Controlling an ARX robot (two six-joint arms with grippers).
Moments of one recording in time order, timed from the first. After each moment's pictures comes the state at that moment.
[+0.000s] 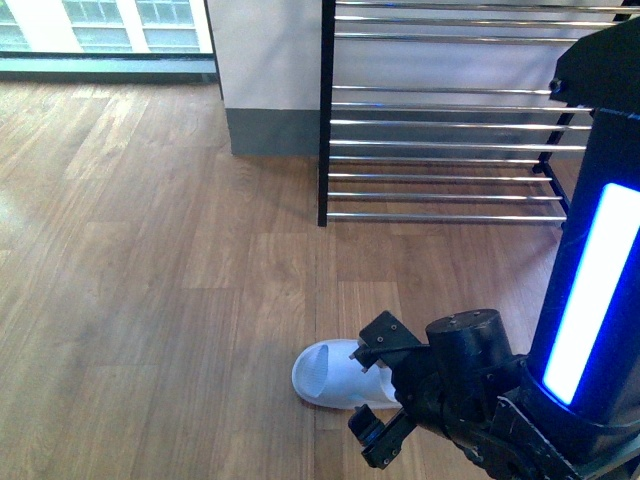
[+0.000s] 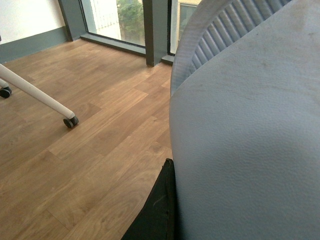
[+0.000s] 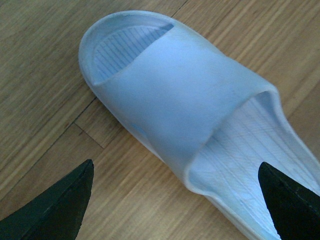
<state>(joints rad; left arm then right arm) 0.16 0.42 0.12 0.13 -0.37 -0.06 0.27 2.84 1.01 0.95 -0.10 -0.30</state>
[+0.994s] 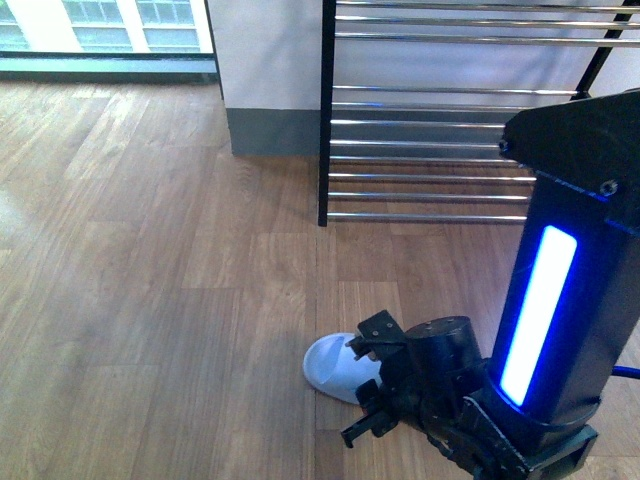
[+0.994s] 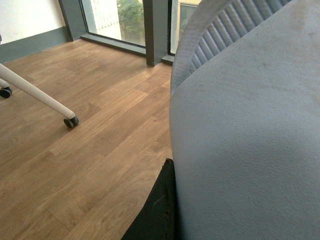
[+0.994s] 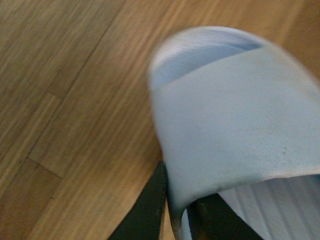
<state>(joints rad) 0.16 0.42 0.12 0.13 -0.37 -0.06 0.17 2.86 1.05 0.99 -0.07 -0.17</state>
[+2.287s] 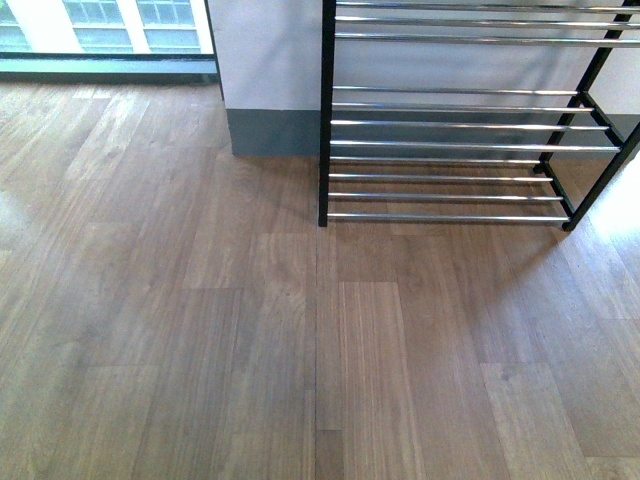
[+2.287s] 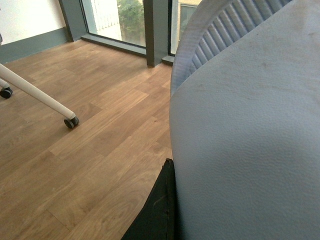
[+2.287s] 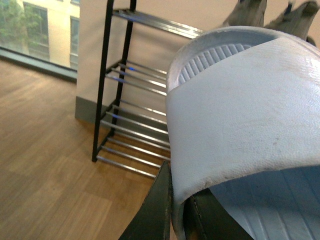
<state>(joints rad) 0.16 0.42 0.12 0.13 -0.37 -0.06 -0.24 0.07 0.04 0.07 -0.21 -0.20</state>
